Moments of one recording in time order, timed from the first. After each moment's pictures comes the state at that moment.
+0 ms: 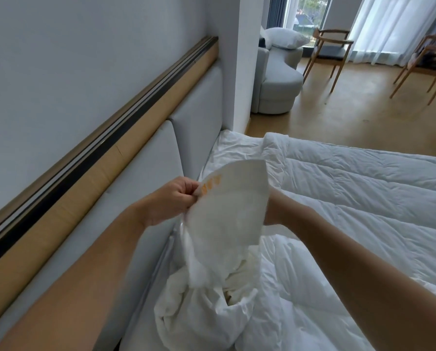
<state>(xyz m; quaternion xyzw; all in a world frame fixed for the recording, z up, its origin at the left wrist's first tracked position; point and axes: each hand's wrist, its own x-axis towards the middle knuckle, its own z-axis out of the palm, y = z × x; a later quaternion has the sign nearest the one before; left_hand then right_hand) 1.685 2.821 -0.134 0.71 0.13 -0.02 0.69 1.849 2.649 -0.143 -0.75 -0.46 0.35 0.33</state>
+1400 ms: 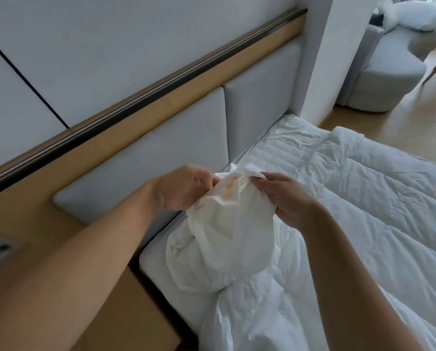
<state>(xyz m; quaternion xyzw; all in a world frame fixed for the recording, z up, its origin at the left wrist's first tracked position) 1.669 2.680 -0.122 0.57 0.33 -0.02 0.75 1.874 2.563 -0.150 -0.53 -0.32 0.59 0.51</state>
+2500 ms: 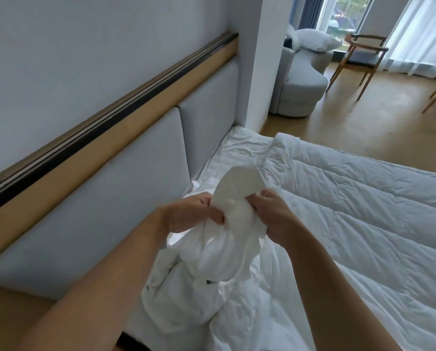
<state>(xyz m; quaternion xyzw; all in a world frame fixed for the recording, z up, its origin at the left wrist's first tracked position) 1.703 2.718 -0.165 0.66 0.23 -0.06 0.71 1.848 2.575 -0.154 -0.67 -0.23 0.43 0.56</state>
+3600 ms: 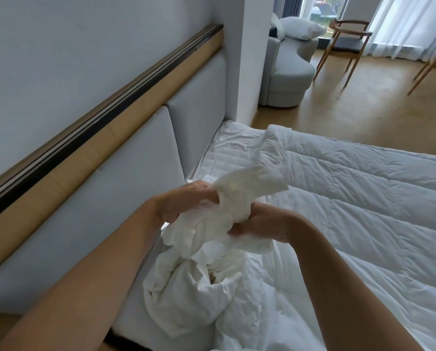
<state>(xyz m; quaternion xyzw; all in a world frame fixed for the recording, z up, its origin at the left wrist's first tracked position) 1.711 2.736 -0.136 0.67 0.26 -0.09 0.69 1.852 2.572 -0.166 -0.64 -0.41 0.54 0.36</state>
